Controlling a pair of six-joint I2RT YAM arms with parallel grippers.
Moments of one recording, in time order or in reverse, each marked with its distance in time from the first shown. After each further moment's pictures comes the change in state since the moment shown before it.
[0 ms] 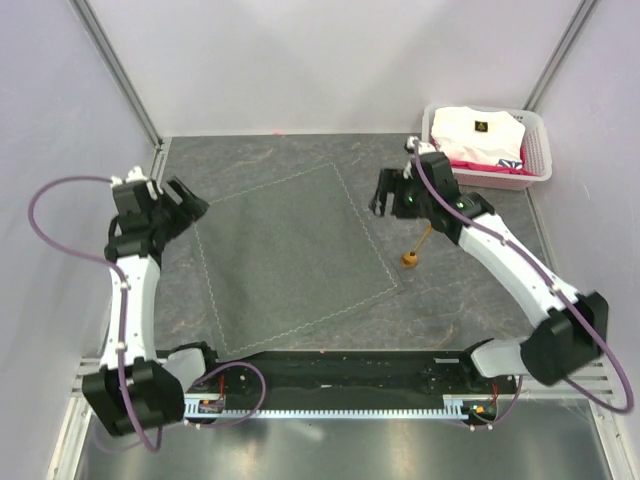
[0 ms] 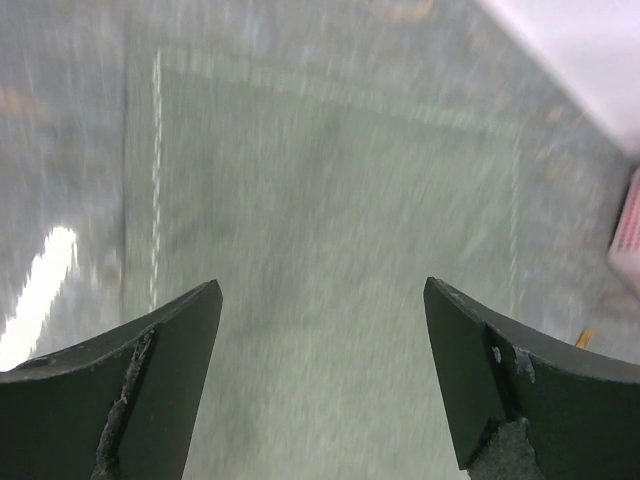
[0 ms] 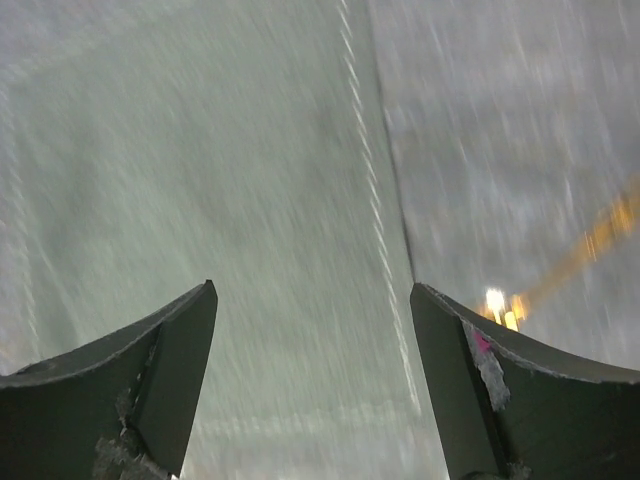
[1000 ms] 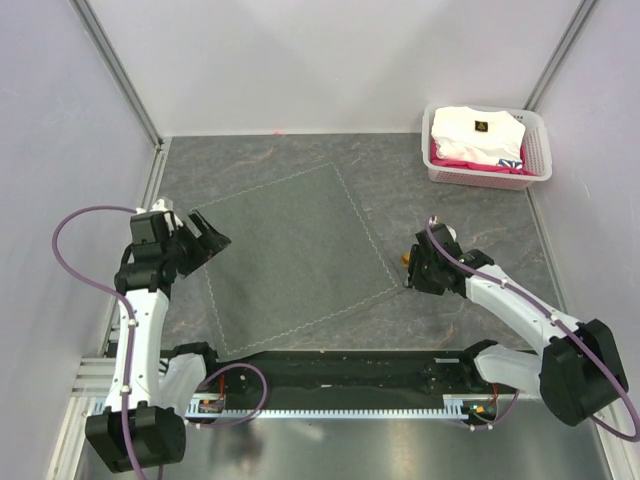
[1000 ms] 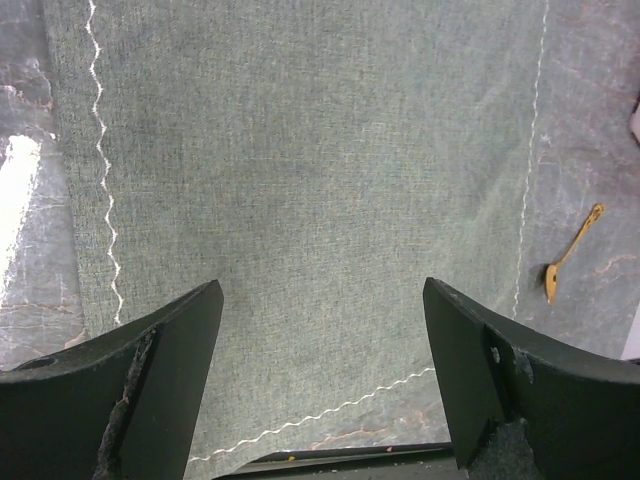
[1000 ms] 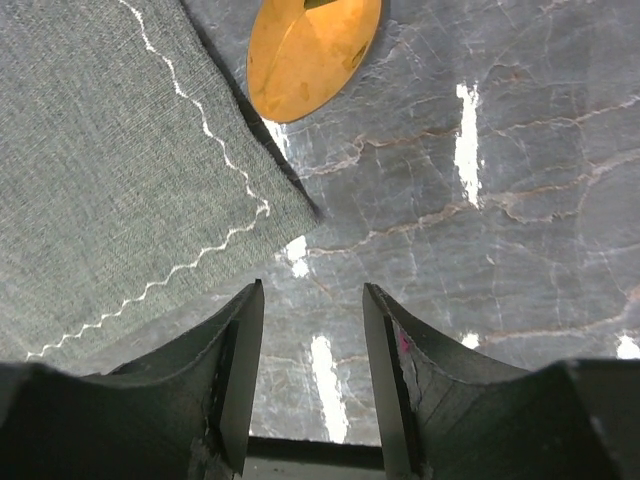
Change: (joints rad) left arm -0.076 -0.237 -0.205 -0.192 0.079 -0.024; right arm 0.000 -0.239 -0.561 -0.115 0.080 0.236
